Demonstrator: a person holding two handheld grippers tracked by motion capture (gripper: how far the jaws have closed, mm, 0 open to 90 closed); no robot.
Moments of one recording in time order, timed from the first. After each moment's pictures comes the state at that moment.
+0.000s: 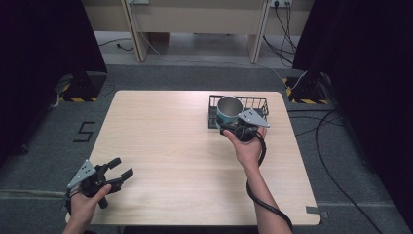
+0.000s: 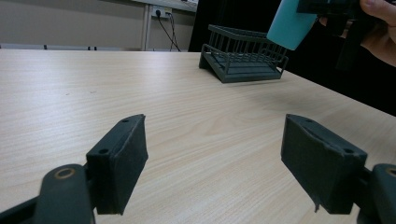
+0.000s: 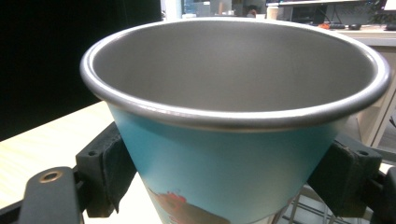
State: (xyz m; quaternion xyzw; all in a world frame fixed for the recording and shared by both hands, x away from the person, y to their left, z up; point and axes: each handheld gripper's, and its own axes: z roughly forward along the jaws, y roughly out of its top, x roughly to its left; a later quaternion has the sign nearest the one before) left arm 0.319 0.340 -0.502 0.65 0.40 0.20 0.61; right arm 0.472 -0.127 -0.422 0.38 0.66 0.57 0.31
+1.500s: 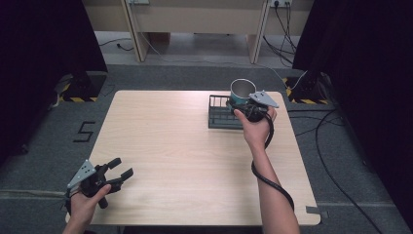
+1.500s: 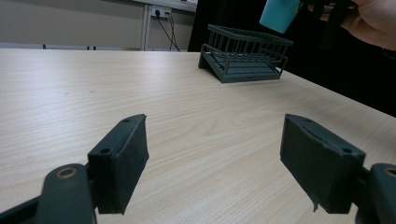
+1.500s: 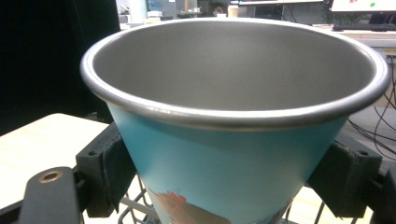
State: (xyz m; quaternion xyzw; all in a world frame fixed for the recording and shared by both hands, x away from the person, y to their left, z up) left arm 0.319 0.340 -0.502 0.65 0.40 0.20 0.61; right arm 0.526 -0.156 -0.399 0.43 0.64 0.54 0.34
